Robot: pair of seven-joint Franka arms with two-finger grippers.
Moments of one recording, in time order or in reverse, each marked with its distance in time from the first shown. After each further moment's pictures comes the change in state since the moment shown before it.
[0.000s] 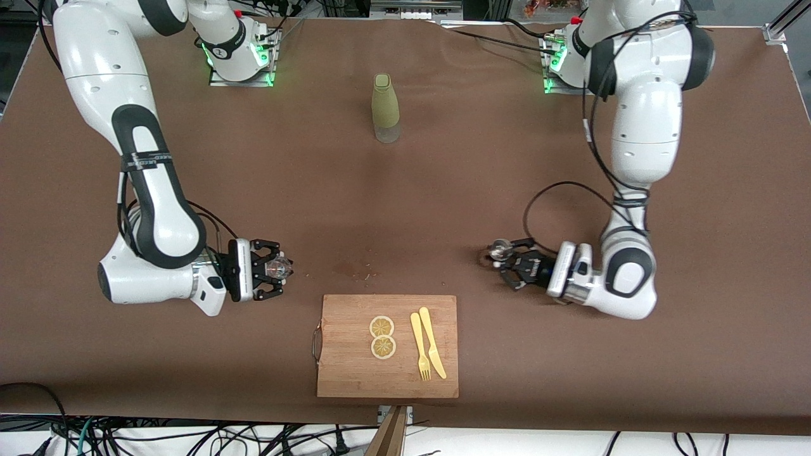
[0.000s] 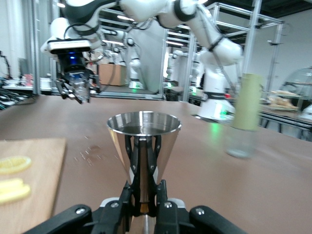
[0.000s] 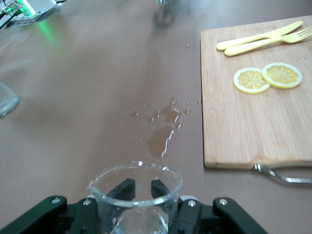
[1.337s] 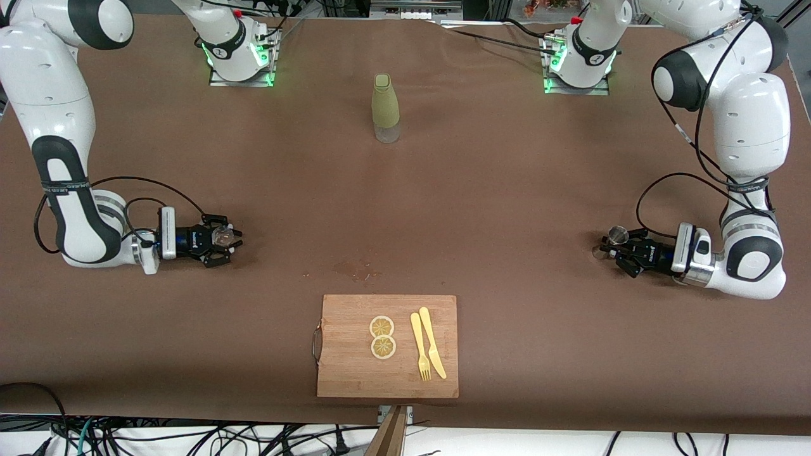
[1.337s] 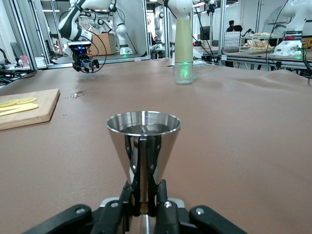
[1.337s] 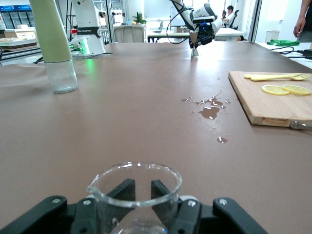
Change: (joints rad) left arm 0.390 0.007 -0.043 0.013 0.408 -0.034 0.353; right arm -0.336 0.055 -0.002 -0.270 0.201 -0.219 -0.666
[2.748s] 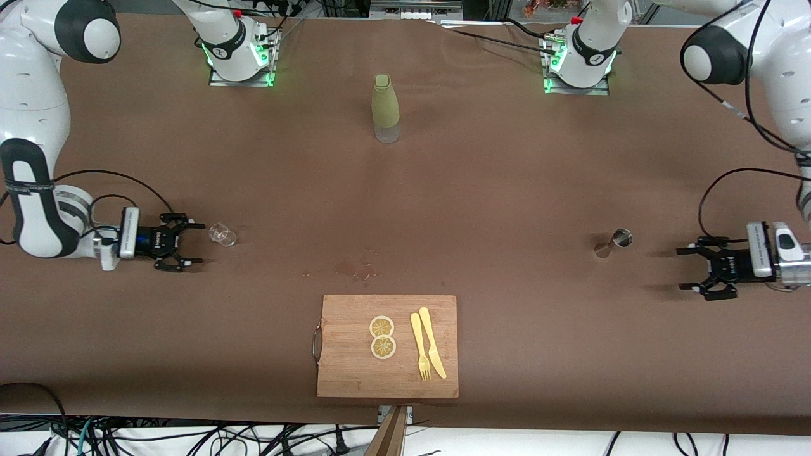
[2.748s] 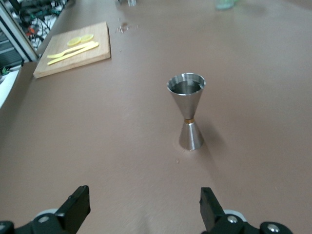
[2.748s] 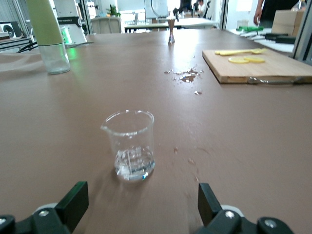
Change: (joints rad) left arm 0.090 -0.205 0.039 0.036 0.124 0.261 -0.069; right arm -0.087 0.062 -0.115 0.120 -0.016 -0.072 0.025
